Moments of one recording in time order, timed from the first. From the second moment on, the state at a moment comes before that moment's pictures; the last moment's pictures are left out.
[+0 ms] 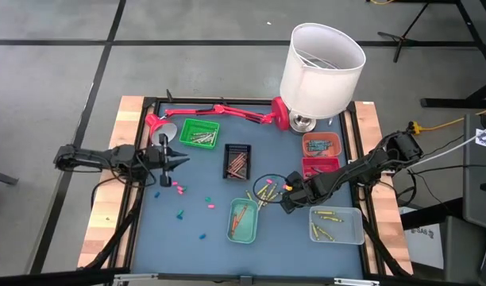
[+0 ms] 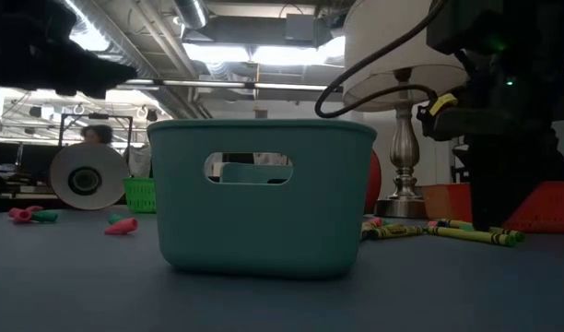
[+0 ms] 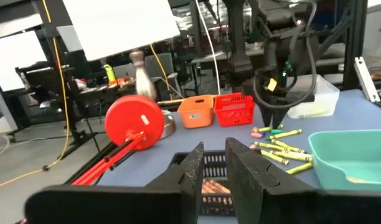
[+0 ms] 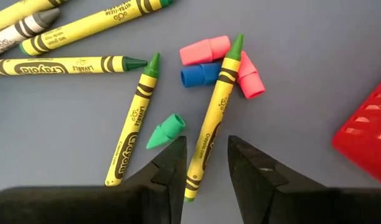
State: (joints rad) left arm -0.11 0.00 0.02 0.02 -0.30 0.17; right arm 0.38 1.61 0.84 -0.63 0.17 1.26
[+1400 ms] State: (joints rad) left arm -0.03 0.00 0.01 0.03 -0.24 0.17; right arm 0.38 1.67 0.84 -0.63 0.15 1.24
